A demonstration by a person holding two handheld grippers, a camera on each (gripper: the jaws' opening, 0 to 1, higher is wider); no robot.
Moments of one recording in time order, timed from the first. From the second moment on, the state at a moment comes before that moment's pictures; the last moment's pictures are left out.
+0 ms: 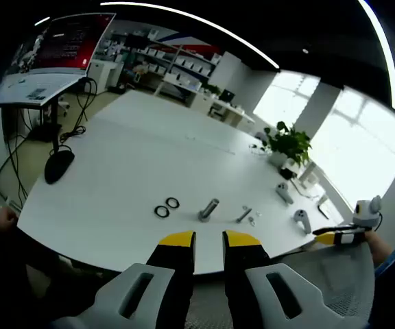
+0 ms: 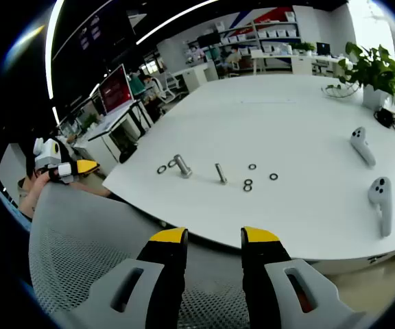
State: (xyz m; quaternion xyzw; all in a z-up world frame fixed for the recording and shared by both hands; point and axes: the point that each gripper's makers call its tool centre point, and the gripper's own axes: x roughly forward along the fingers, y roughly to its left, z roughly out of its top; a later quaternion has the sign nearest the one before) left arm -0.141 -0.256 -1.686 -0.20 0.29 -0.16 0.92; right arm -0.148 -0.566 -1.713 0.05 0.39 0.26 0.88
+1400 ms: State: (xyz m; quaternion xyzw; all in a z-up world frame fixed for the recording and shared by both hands) left arm -0.144 -0.258 -1.688 -0.19 0.31 -0.15 0.92; right arm -0.147 -0.567 -1.712 0.05 0.39 0.26 0.88
